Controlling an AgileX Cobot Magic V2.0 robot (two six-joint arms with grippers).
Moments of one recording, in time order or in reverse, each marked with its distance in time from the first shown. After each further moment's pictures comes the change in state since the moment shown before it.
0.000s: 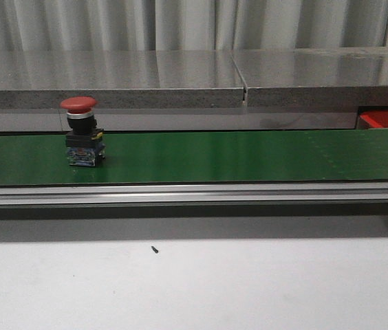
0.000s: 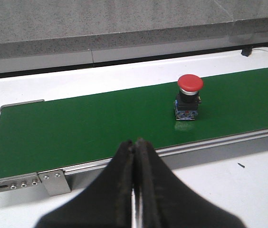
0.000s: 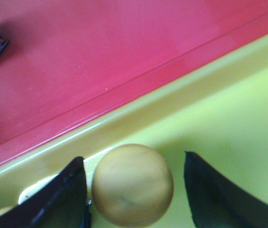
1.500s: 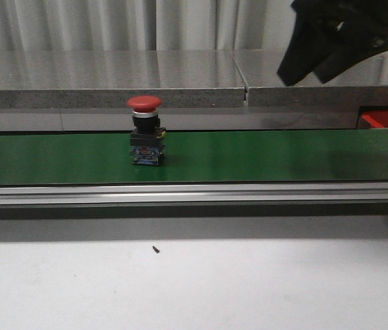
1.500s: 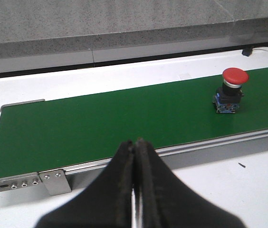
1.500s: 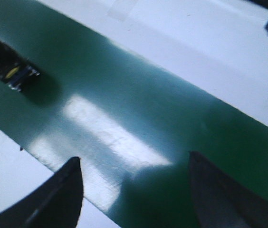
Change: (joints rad) left arm 0.000 0.000 0.000 0.000 0.000 0.000; right arm 0.777 -0.058 -0.396 -0.150 0.534 -0.009
